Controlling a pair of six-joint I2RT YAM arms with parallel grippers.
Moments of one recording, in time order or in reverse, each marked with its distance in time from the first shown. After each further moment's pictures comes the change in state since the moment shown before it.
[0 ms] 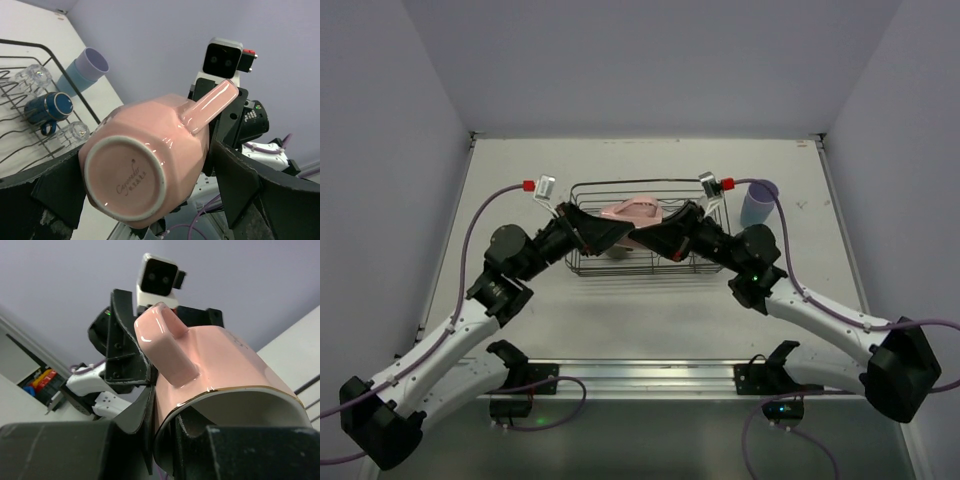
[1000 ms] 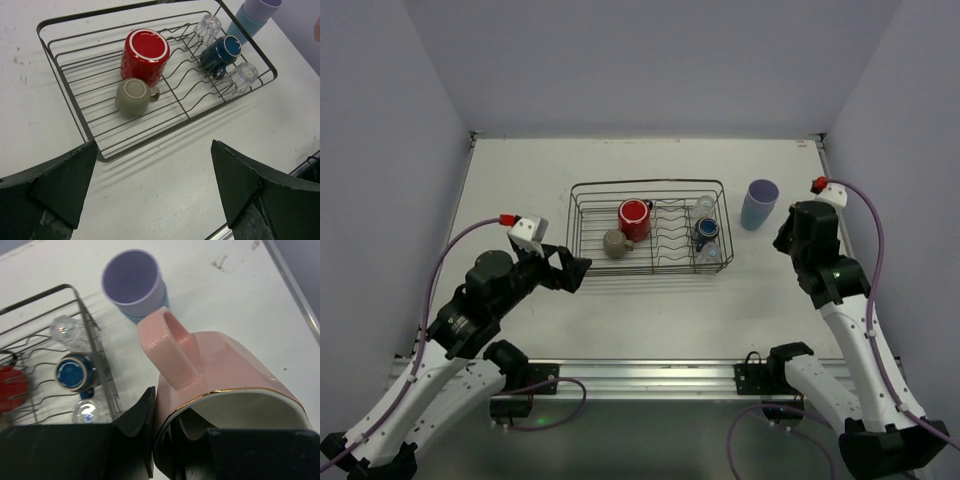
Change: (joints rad) left arm -0.003 -0.306 0.056 -0.819 -0.356 0.711; right arm -0.522 -0.329 0.257 -1.524 0.855 -0.546
